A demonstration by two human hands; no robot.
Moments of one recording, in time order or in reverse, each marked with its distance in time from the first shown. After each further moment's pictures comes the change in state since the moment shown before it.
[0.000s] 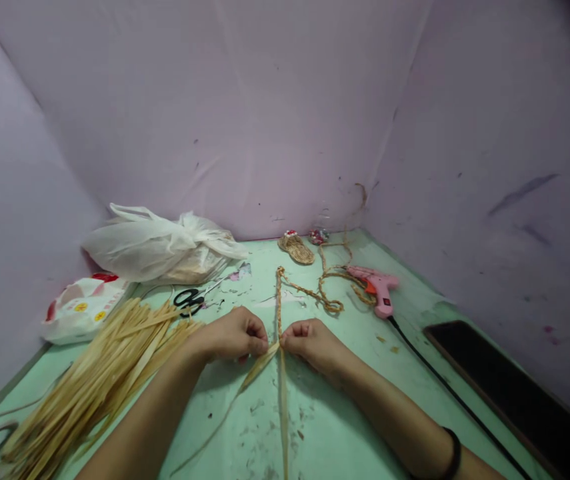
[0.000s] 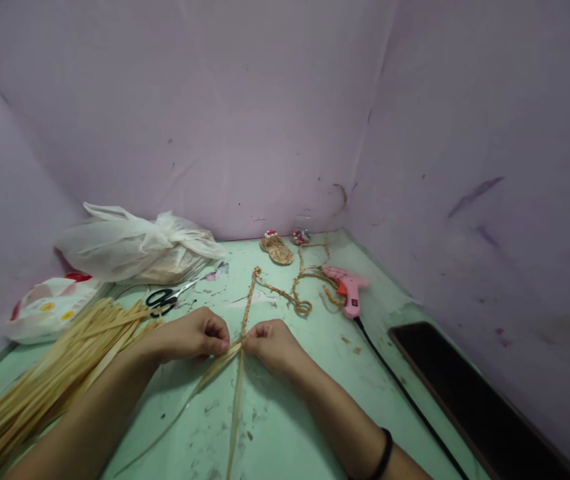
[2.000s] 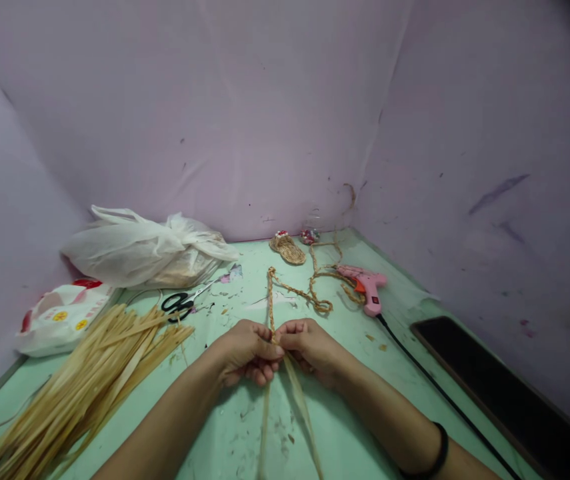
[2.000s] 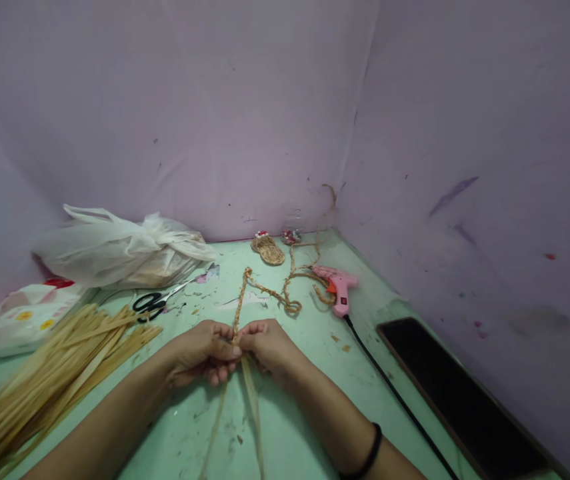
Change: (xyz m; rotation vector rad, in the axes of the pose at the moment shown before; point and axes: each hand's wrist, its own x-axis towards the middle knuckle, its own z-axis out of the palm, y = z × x) left_hand 0.018 0.015 0.038 -0.709 0.005 -0.174; right_hand 0.001 0.001 -0.007 0.201 -0.099 0.034
